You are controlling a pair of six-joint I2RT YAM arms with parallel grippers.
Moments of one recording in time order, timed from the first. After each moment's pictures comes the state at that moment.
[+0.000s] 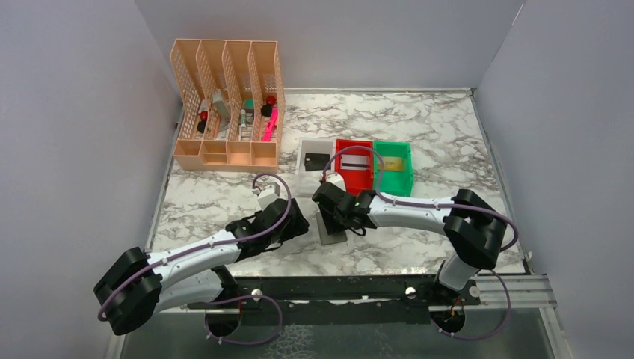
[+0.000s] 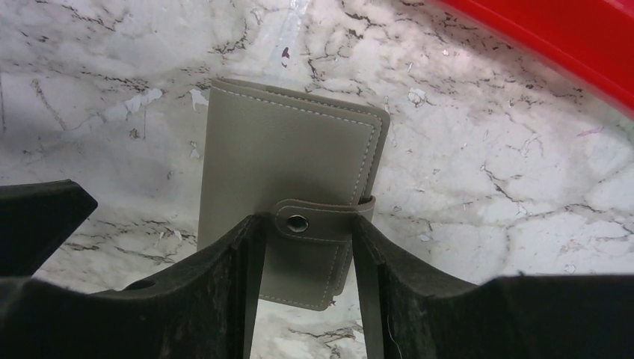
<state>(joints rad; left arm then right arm) -0.88 1.03 0.42 -0.22 -0.30 -1.05 1.05 1.66 1.01 -0.44 0.28 0.59</state>
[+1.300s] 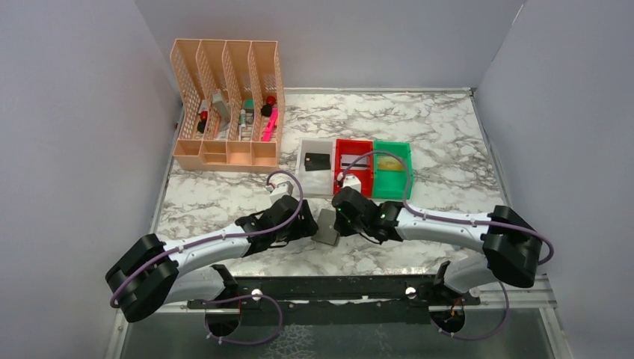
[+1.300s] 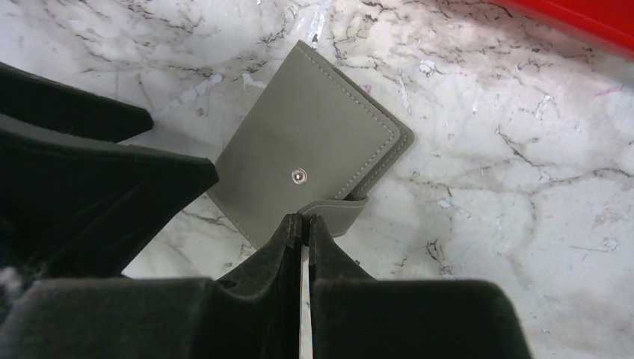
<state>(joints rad) -0.88 1.16 0.45 -0.12 -0.18 -0.97 1.05 1.45 0.83 -0.29 0.27 0.68</state>
